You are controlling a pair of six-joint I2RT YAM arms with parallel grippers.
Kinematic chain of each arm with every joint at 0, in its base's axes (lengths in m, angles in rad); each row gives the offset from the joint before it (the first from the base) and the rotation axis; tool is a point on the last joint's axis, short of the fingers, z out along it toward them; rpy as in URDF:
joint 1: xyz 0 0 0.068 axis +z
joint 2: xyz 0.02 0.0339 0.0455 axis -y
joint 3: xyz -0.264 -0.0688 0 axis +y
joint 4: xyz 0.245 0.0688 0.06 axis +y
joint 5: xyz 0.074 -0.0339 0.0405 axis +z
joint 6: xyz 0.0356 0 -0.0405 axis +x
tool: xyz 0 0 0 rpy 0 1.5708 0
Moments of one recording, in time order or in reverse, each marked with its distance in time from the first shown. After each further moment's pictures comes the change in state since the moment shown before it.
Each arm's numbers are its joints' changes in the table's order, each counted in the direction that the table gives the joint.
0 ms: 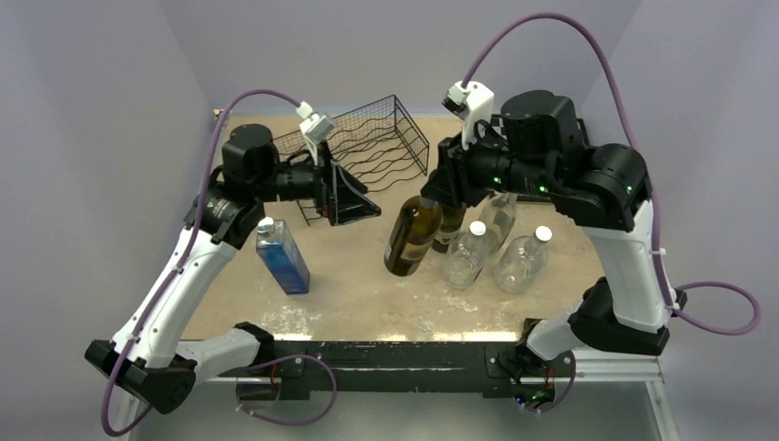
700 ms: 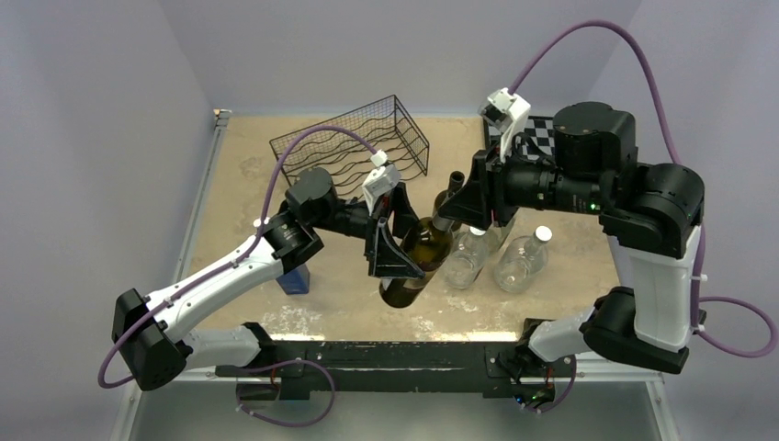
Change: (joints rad) left arm -0.358 -0.085 0.296 -0.719 -0.148 -0.158; right arm -0.016 0.086 -0.045 0.060 0.146 0.101
